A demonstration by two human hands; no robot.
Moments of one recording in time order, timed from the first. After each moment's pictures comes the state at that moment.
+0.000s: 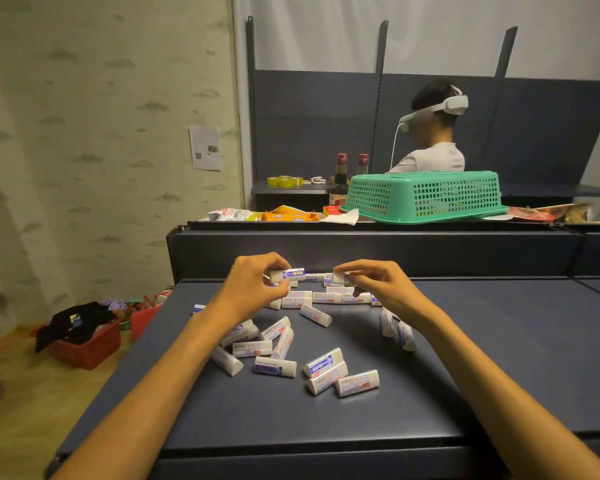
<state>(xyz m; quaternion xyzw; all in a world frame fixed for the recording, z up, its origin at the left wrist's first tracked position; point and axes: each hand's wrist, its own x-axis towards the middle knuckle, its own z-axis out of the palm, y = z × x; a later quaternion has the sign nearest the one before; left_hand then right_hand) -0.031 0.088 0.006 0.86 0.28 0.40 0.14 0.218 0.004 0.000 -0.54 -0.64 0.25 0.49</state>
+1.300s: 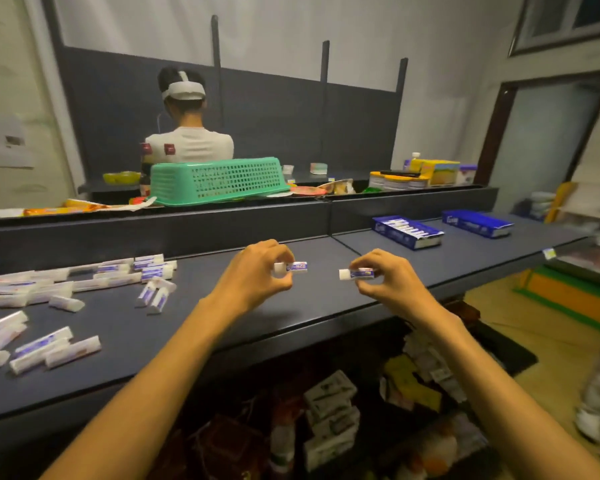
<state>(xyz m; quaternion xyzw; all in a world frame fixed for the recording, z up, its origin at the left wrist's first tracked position) 0.282 -0.139 0.007 0.92 0.10 0.36 0.09 0.472 -0.331 0.001 -0.73 -0.58 -0.09 0.36</state>
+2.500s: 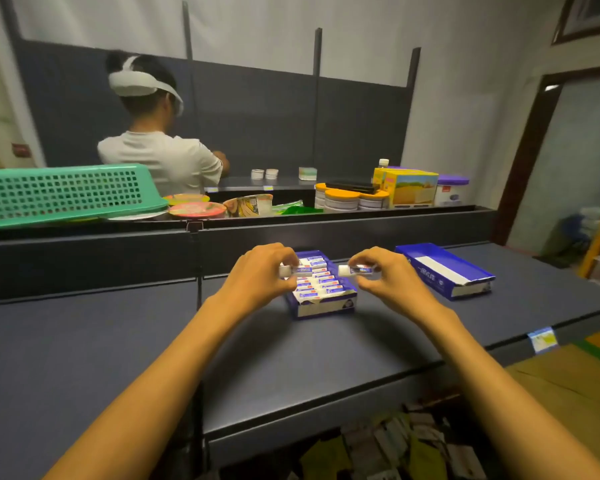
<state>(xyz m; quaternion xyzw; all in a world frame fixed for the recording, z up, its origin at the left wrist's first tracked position) 0.722 -0.182 0.020 0.93 0.21 0.31 0.07 0.929 -0.336 0.016 -0.73 -0.59 -0.06 0.32</state>
